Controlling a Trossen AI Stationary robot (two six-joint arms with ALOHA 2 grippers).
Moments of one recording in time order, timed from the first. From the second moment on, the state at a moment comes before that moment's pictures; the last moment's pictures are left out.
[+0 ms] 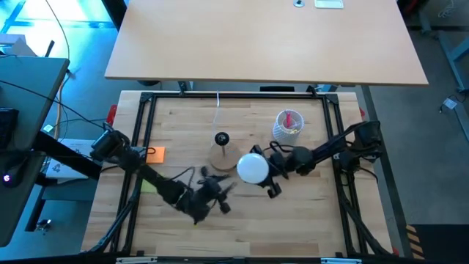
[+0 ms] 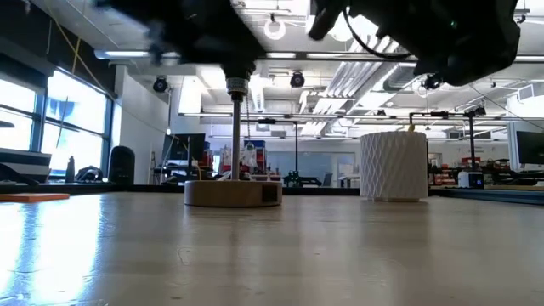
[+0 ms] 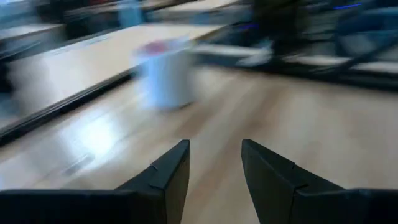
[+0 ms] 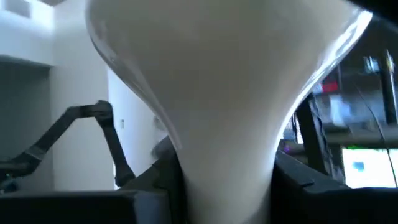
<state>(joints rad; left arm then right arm) -0.57 1.79 0.96 0.41 -1.04 -0.29 0.20 1.77 0.66 1.57 -0.21 0.13</state>
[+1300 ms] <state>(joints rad) -0.34 1.79 0.96 0.92 -0.46 0.04 0.26 1.66 0.61 1.44 -0.02 -0.09</state>
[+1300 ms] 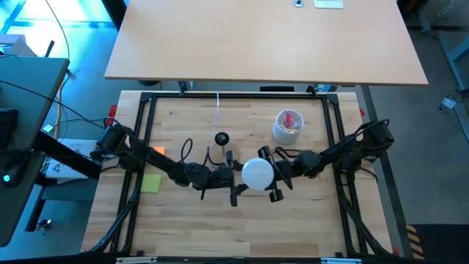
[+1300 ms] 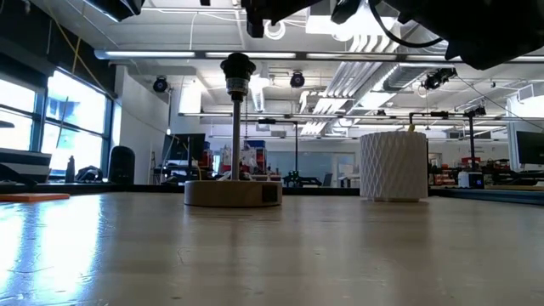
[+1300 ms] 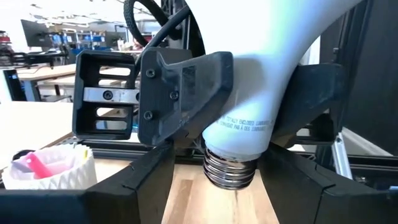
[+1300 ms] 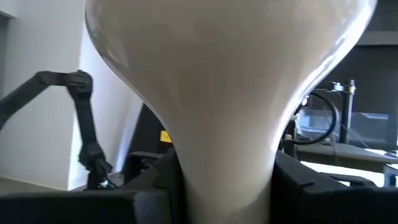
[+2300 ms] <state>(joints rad) -0.34 1.79 0.97 0.83 -0.51 -0.06 0.26 1.66 0.61 1.37 0.05 -0.03</state>
